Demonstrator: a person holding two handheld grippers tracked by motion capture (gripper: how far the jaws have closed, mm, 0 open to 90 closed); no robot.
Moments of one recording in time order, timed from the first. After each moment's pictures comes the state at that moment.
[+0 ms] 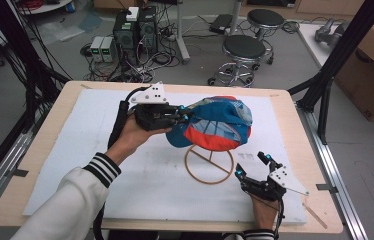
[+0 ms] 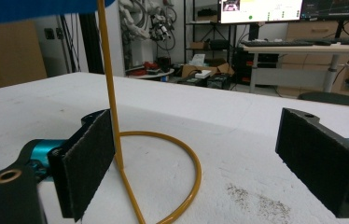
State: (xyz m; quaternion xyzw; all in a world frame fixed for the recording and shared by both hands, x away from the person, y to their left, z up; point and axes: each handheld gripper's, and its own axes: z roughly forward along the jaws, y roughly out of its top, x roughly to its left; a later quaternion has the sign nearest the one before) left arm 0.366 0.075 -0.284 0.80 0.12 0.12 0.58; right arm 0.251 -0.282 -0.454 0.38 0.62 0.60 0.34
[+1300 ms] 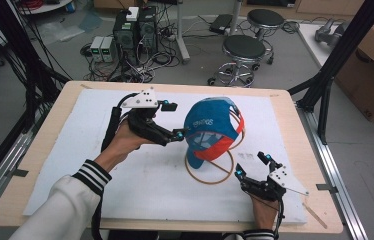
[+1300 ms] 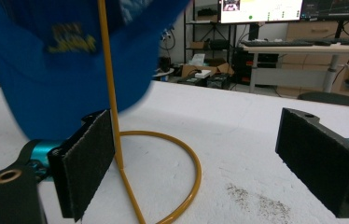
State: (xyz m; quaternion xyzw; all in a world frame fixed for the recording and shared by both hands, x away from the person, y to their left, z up) left arm 0.354 0.093 -0.293 0.78 0.15 0.10 0.60; right arm 0.251 -0.282 -0.454 0.38 0.62 0.60 0.34
